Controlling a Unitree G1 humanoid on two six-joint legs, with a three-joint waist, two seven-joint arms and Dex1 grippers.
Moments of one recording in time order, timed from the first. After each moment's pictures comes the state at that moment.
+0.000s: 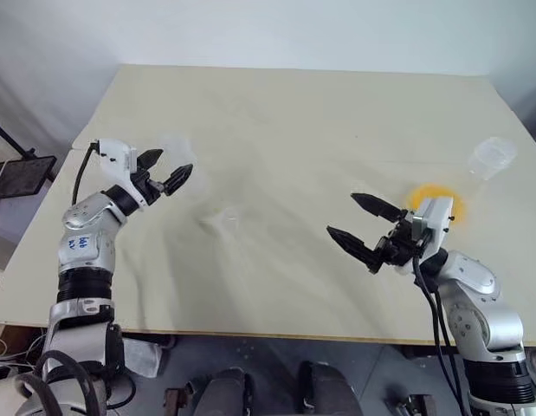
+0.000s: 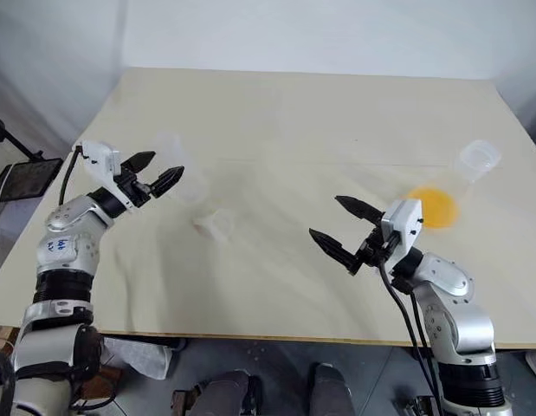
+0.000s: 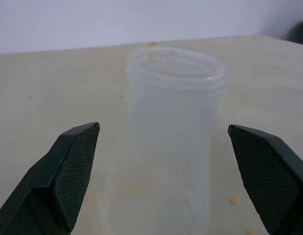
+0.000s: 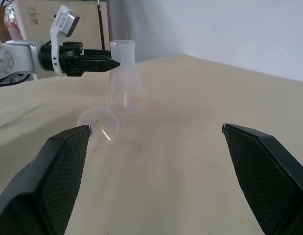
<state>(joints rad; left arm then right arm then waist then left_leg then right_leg) -0.74 0.51 0.24 0.60 -0.34 0.08 -0.68 -0.18 -0.50 -0.14 -0.28 0.58 0.19 0.84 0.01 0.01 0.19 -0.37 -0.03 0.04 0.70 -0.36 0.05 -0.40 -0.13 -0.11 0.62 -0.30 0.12</state>
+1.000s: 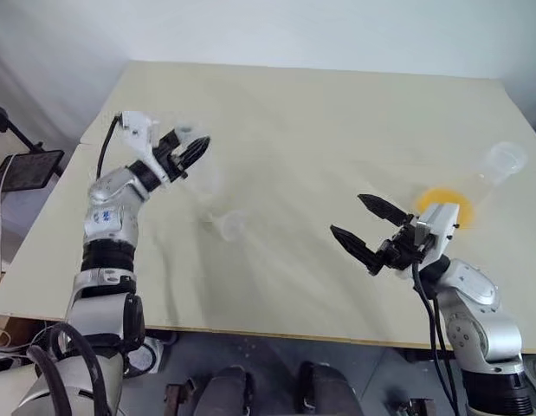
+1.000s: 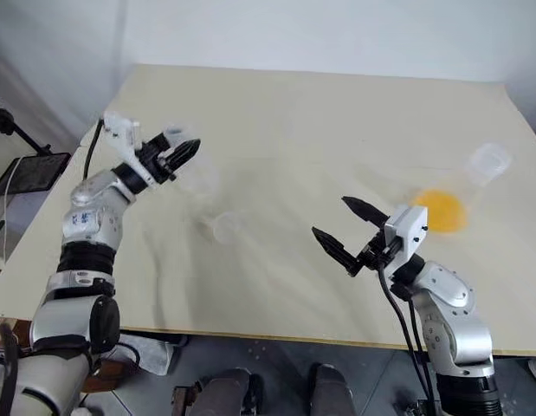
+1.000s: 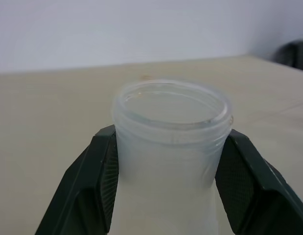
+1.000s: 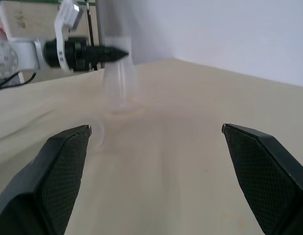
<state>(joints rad) -0.95 0.44 0.19 0.62 -0.33 0.09 -0.77 -0.11 -0.47 -0.16 -0.33 0.56 0.15 0.77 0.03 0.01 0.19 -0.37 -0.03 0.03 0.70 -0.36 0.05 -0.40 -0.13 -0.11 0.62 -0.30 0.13</state>
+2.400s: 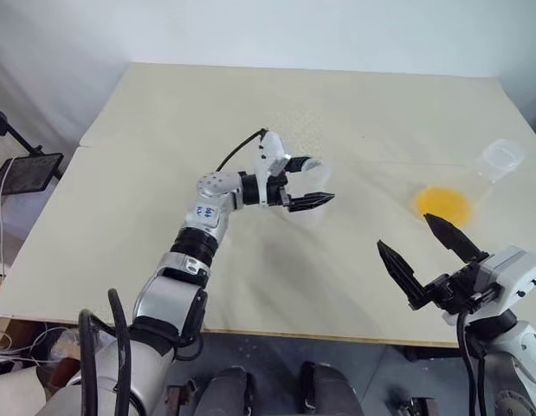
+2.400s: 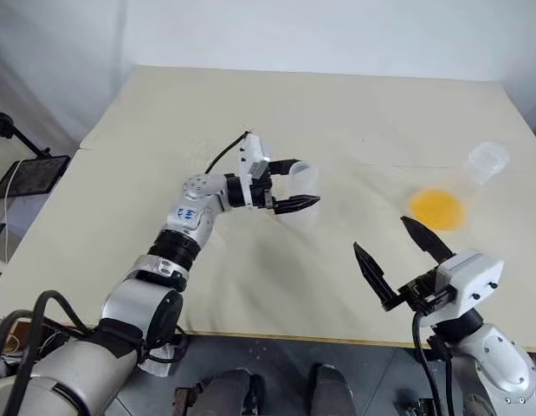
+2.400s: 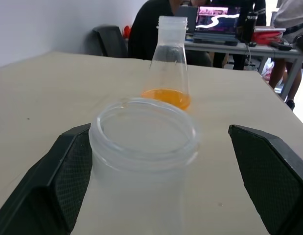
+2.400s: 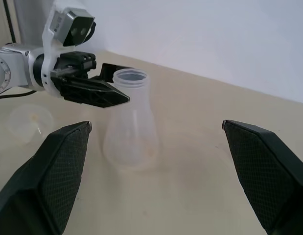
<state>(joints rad) -1.04 0.15 -0.02 0.81 -0.23 -0.04 -1.07 0.29 -0.46 -0.35 -0.72 0.56 0.15 0.55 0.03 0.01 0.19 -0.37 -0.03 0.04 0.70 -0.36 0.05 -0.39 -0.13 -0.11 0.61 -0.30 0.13</state>
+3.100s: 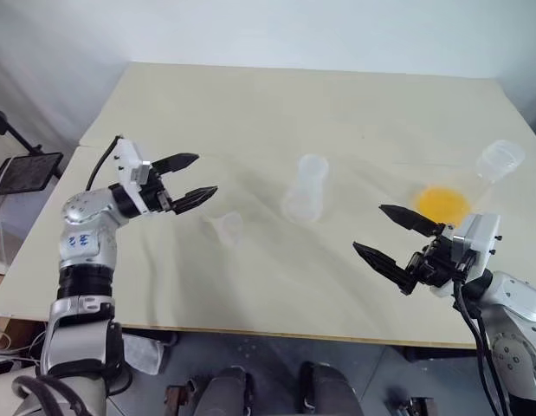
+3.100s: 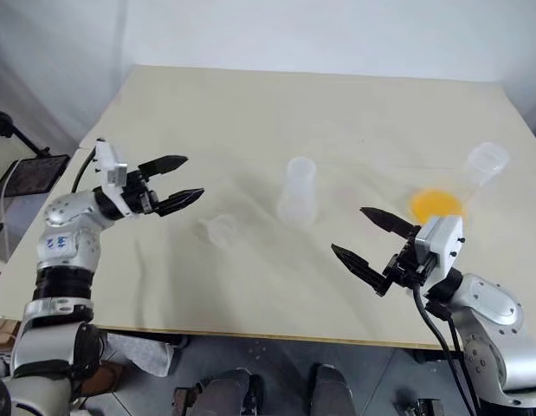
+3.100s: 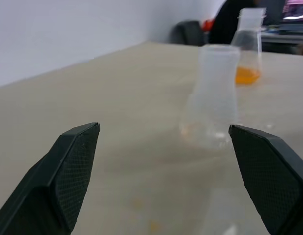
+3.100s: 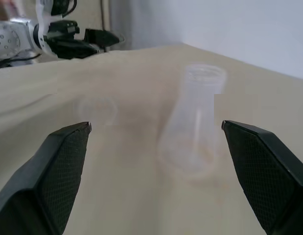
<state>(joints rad) -0.54 0.61 0.30 0.38 -0.41 0.06 -1.11 -0.04 -0.62 -0.23 -0.44 0.68 0.23 0.87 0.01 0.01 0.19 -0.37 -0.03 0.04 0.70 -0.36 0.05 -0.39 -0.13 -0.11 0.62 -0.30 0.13</state>
